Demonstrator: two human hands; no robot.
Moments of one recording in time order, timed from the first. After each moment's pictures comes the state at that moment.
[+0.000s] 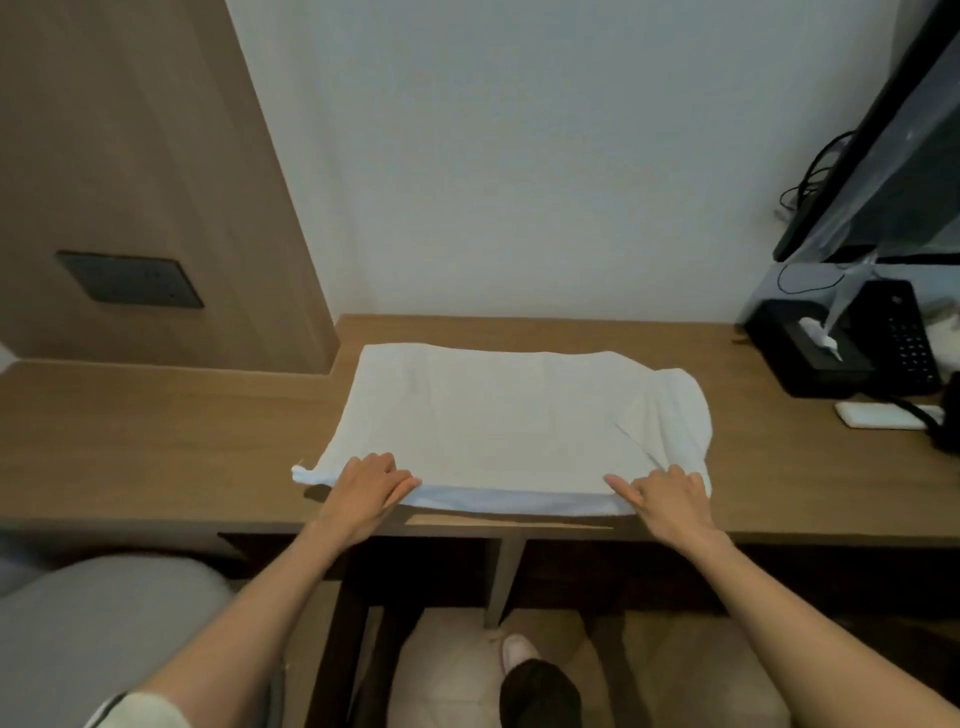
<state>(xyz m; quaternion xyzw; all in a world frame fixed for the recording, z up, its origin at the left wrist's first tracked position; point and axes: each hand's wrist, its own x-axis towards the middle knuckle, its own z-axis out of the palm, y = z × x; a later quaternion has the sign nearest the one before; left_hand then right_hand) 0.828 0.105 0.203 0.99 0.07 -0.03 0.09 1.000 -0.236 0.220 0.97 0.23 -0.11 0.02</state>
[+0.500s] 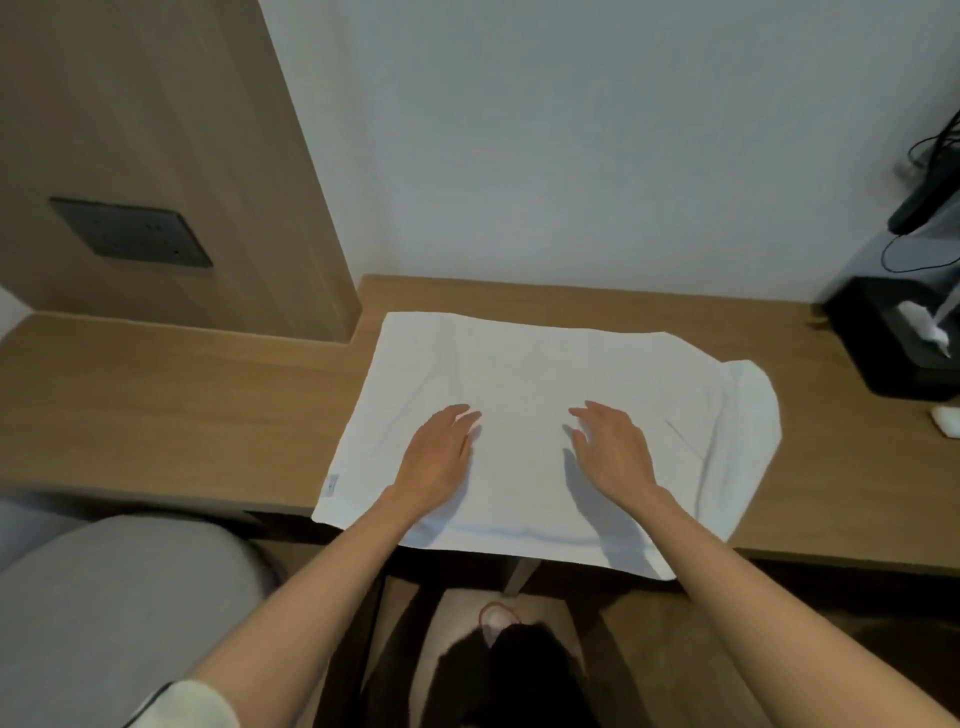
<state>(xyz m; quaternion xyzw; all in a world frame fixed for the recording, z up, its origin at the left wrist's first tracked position) 0.887 0.080 0.186 0.96 0.15 0.02 0.23 1.009 -0.116 0.204 0.94 0.27 -0.11 -0.17</state>
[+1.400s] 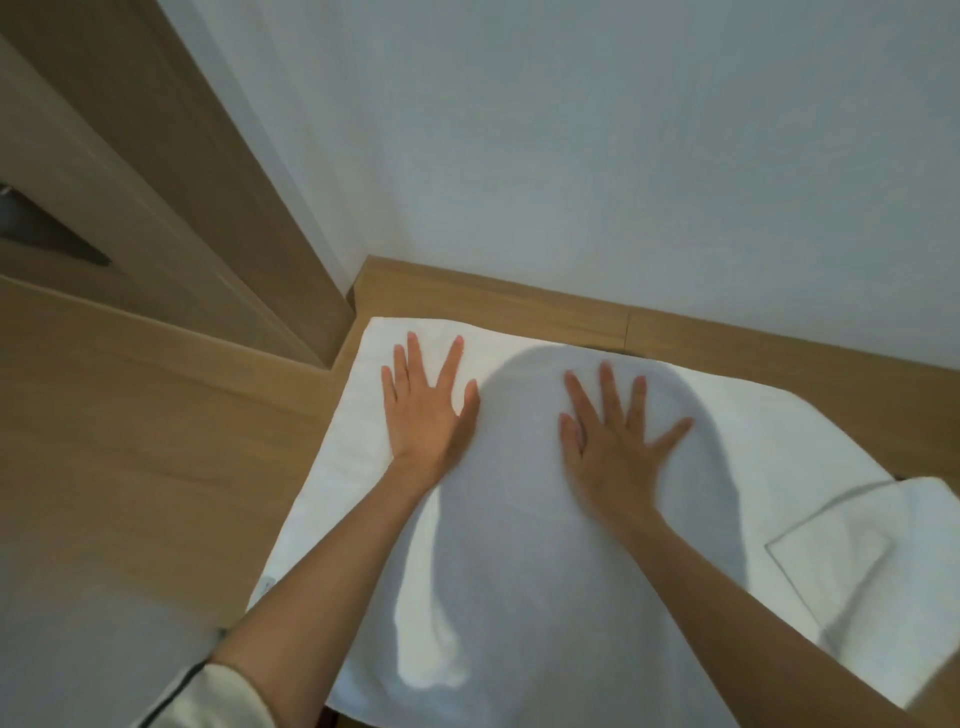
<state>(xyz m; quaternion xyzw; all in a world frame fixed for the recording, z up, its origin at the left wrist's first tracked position) 1.051 0.201 0.094 0.91 0.41 -0.01 0.09 1.154 0.020 0.095 0.95 0.29 -0.09 -0.06</state>
